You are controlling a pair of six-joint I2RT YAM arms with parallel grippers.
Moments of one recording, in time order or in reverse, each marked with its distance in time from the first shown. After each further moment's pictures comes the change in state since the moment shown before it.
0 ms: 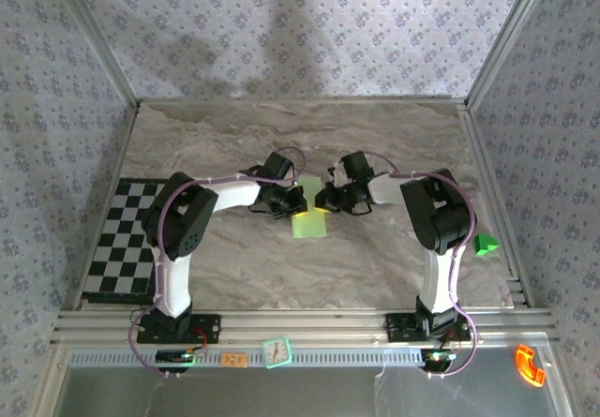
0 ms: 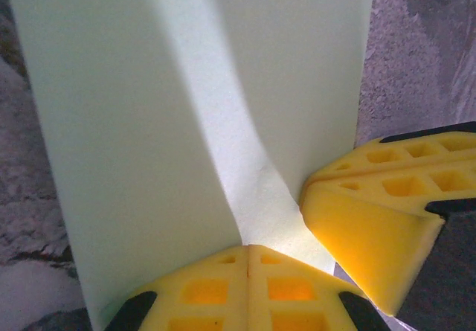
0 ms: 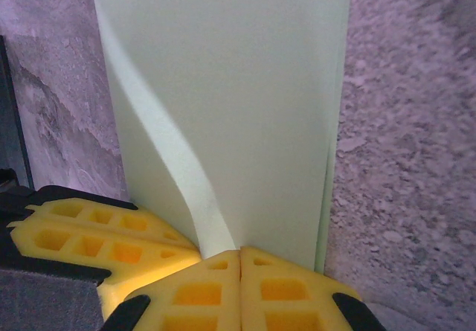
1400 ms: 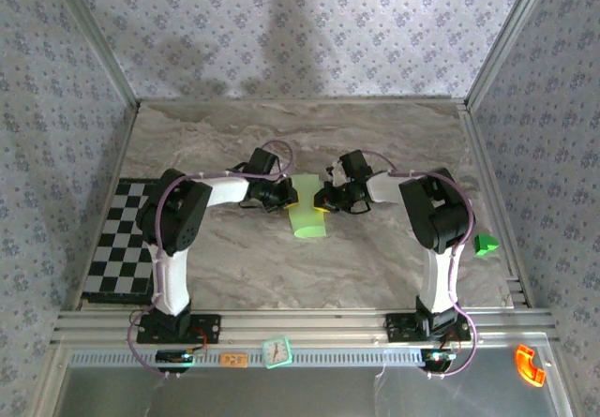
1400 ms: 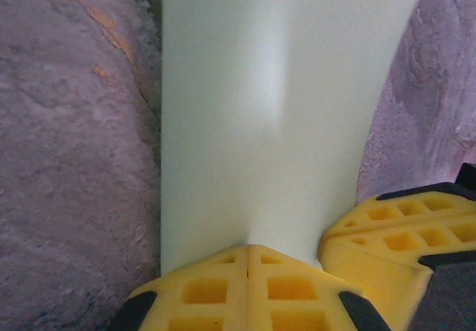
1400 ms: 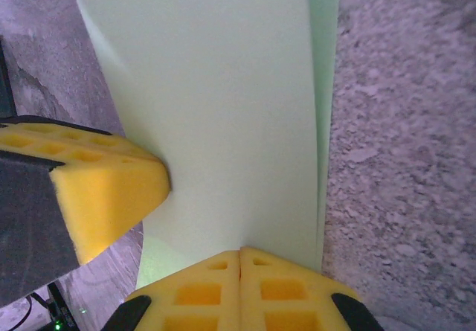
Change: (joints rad) left arm 0.102 0.008 -0.035 0.114 0.058 0.025; right arm 0.003 0.015 0.019 -0.025 0.003 0.000
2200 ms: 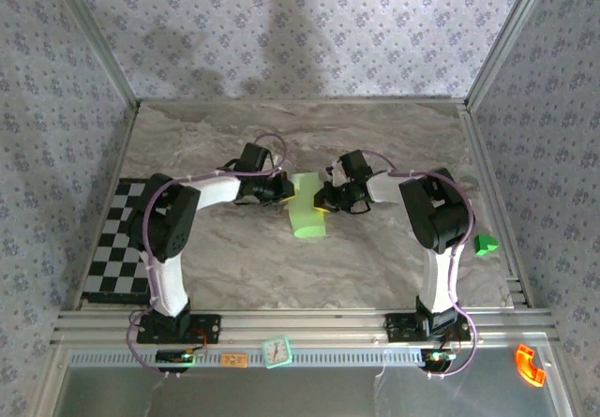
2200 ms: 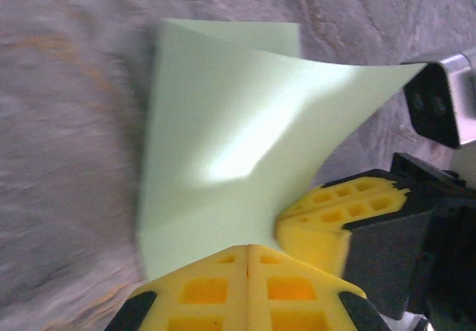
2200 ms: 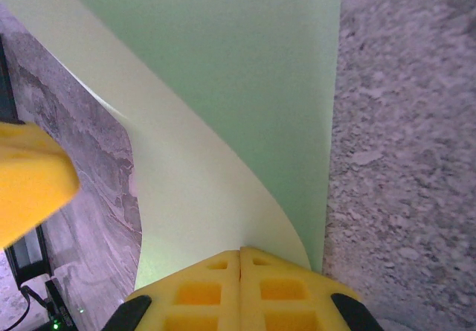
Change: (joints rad) left arm 0.020 -0.069 -0.017 0.032 0.032 0.042; right arm -0.003 0.000 0.000 0.002 0.000 -0.008
